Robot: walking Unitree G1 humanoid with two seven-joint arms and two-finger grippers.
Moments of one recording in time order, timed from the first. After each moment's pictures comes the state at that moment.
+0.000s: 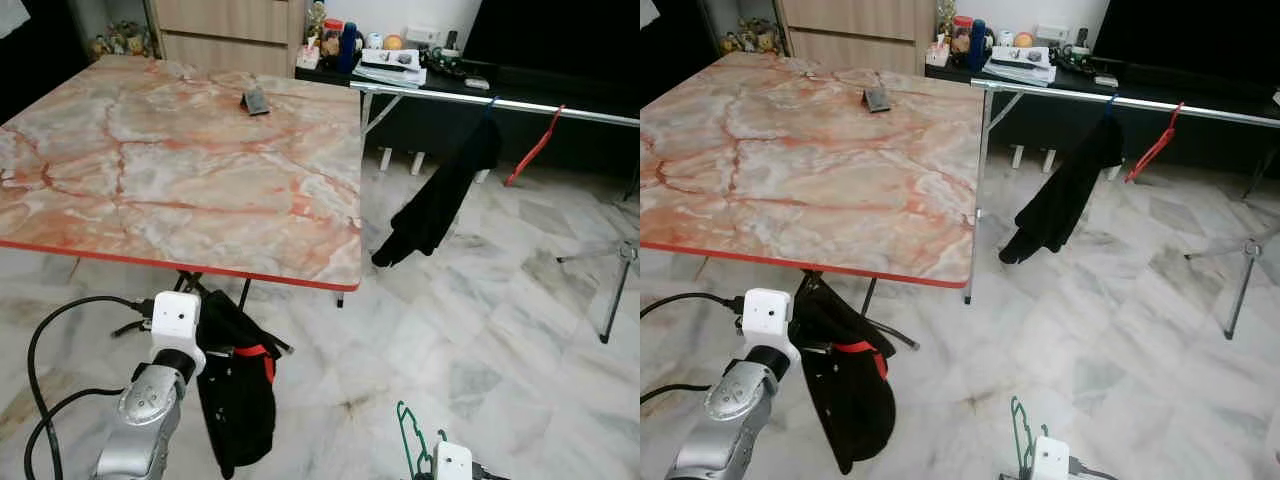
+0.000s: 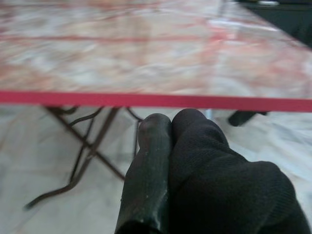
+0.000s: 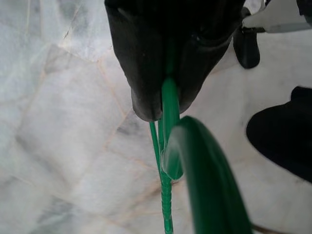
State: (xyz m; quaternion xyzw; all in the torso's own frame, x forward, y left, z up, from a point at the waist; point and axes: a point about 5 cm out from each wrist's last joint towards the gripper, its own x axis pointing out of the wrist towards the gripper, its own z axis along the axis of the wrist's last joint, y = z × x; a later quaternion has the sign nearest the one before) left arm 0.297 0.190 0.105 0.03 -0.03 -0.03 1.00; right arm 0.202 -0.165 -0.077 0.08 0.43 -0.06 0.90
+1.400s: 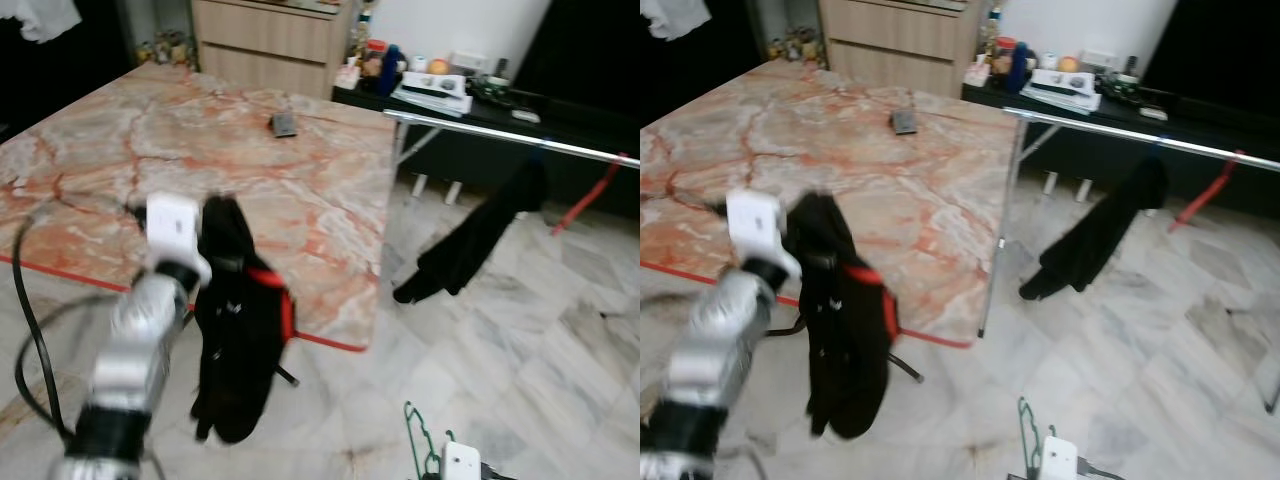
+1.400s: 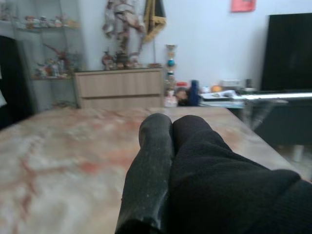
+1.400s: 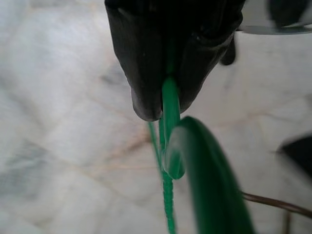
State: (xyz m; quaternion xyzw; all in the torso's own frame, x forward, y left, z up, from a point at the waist) left arm 0.346 0.196 0.248 0.07 -0.22 -0.07 0.97; right arm 0.207 -0.151 -0.075 0.09 0.42 -0.04 0.90
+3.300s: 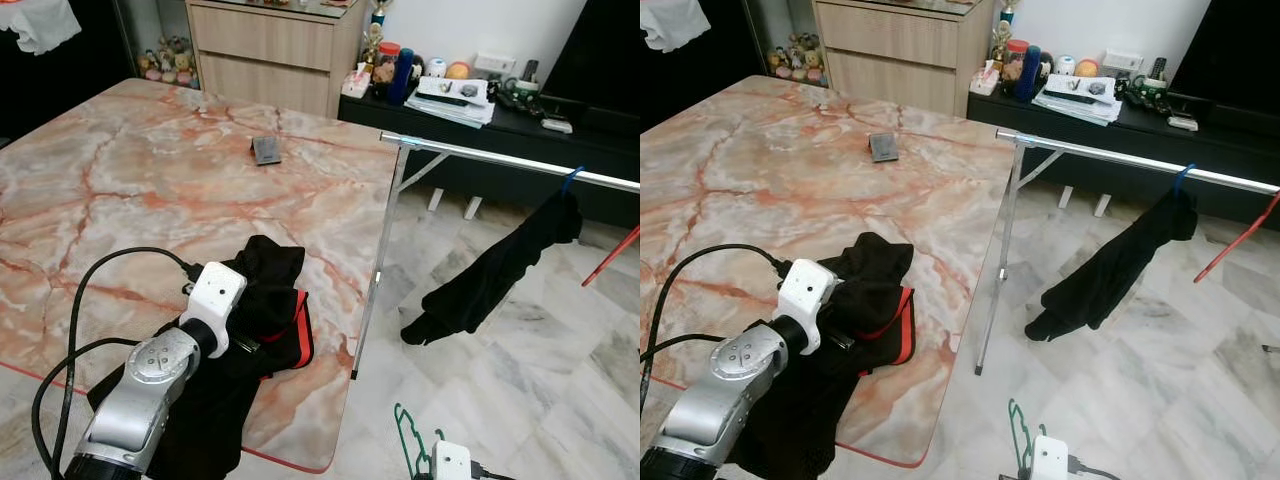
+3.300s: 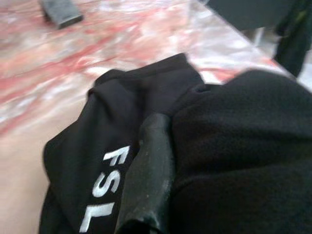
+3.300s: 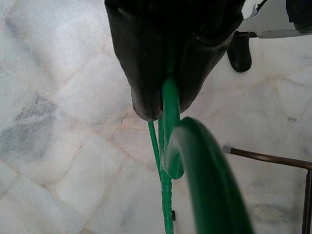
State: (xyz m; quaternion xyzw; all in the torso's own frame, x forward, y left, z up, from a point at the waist) left arm 0.301 0.167 0.144 0.11 0.02 -0.18 0.98; right arm 0.202 -0.163 -0.077 0.08 0.43 -0.05 0.90
